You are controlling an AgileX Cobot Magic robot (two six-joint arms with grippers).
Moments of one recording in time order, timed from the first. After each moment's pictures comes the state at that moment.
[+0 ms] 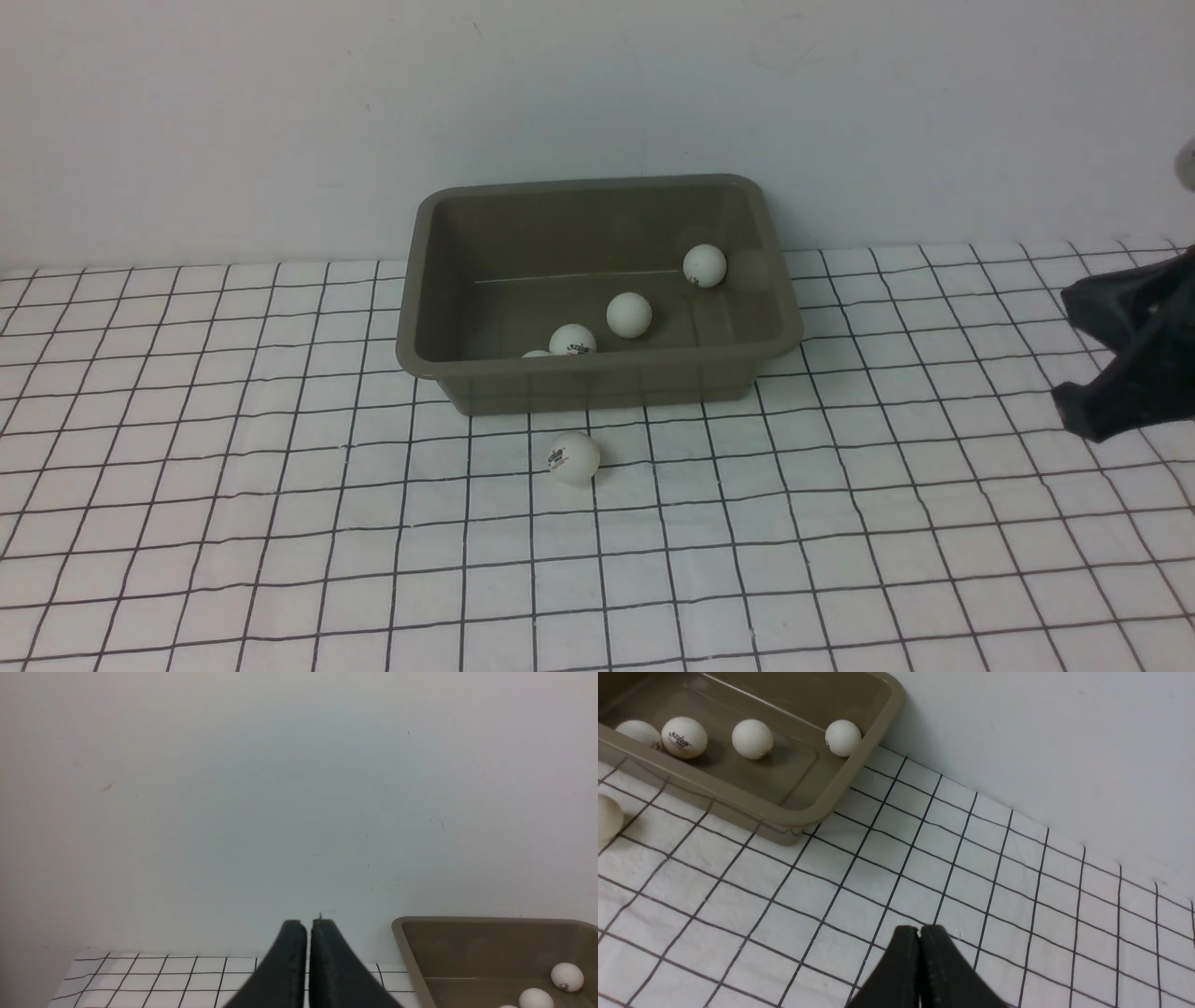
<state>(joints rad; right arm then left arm) 0.34 1.02 -0.81 -0.25 0.55 -0.02 0.12 0.04 -0.38 -0.18 0.33 0.08</state>
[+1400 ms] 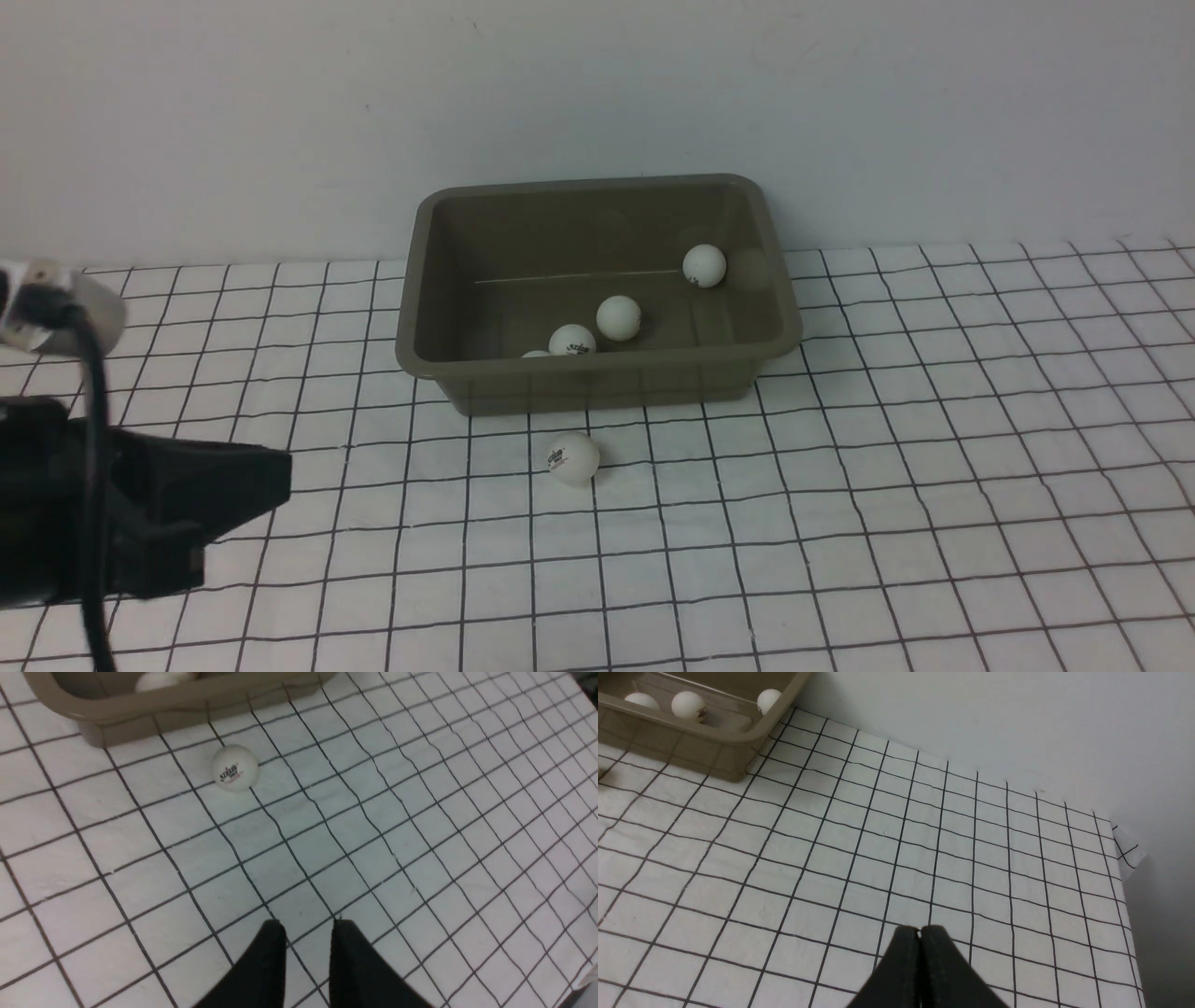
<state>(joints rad) 0.34 0.28 -0.65 -0.23 1.02 0.01 0.04 1.05 -0.71 -0.92 0.93 0.84</state>
